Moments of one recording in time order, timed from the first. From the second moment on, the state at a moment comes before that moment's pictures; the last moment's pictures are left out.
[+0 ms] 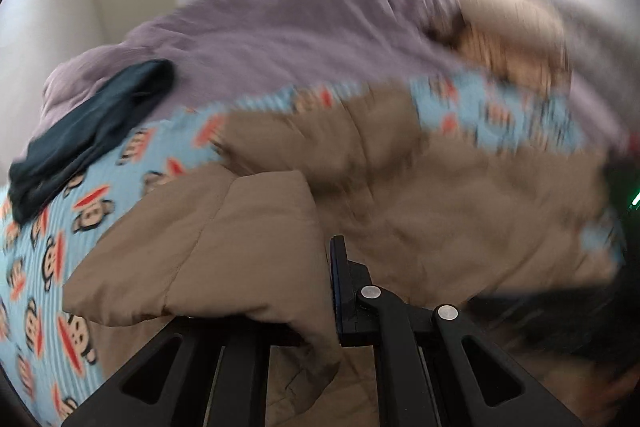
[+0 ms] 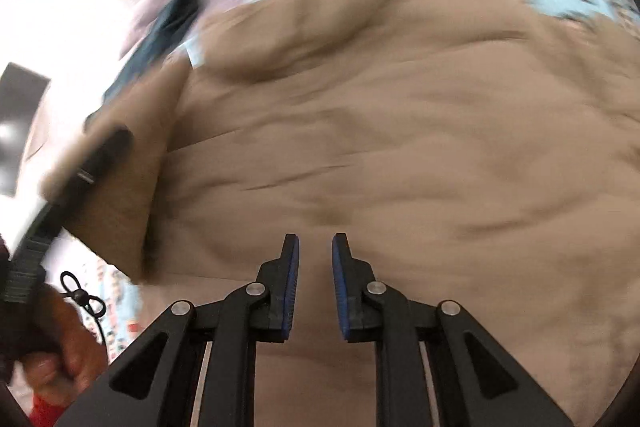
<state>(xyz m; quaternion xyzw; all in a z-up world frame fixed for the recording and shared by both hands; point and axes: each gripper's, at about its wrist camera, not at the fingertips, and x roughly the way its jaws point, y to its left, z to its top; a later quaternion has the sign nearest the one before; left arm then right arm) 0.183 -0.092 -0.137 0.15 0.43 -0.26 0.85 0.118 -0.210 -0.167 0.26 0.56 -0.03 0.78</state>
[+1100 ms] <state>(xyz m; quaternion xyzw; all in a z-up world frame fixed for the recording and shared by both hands) 0.170 0.107 -0.182 -0.04 0.53 -0.05 0.85 0.157 -0.025 -0.147 -0.26 0.46 0.06 0.85</state>
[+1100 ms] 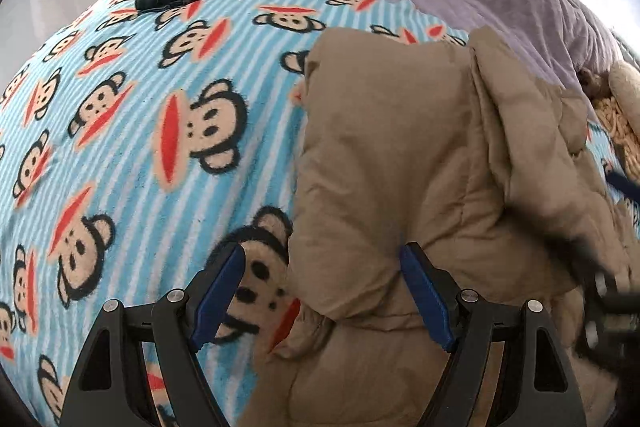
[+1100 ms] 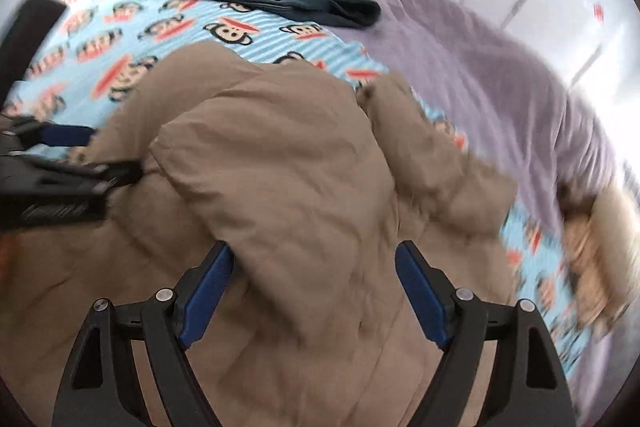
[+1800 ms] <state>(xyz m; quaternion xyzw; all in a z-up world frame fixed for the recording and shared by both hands) 0.263 0.109 -0.149 -0.09 0.51 -0.15 0.84 0.162 -0.235 -0.172 0.34 0.51 -0.05 0.79</state>
